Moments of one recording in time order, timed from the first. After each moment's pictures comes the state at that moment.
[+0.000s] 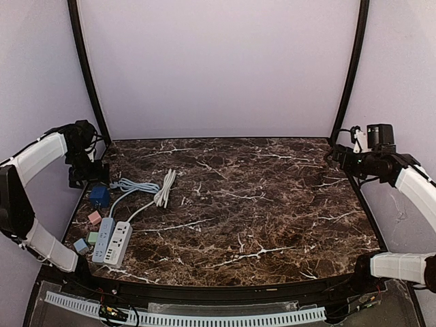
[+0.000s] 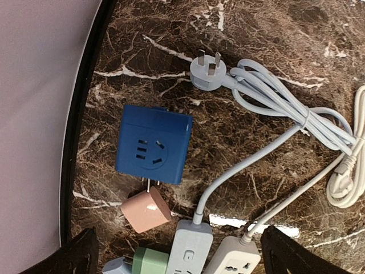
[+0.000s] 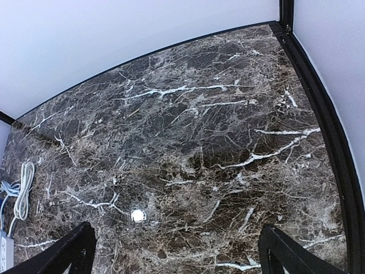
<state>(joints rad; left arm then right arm) 0.02 1.43 1.21 -1.05 -0.13 -0.26 0.06 1.00 0.88 -0.53 -0.16 0.34</state>
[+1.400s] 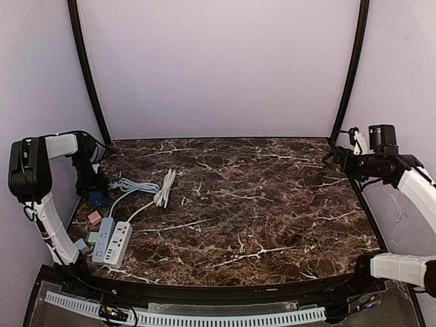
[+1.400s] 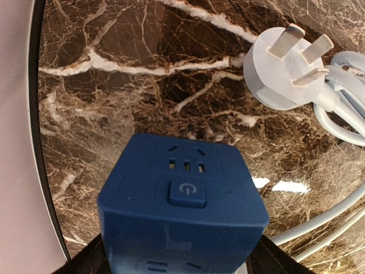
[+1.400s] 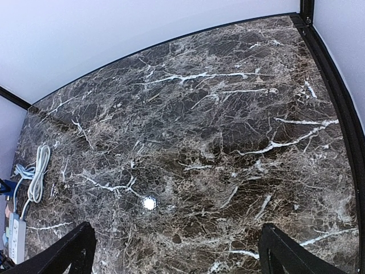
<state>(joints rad) 0.17 1.84 1.33 -1.05 -0.03 -0.07 0.06 0.97 0.89 -0.59 -0.25 0.33</state>
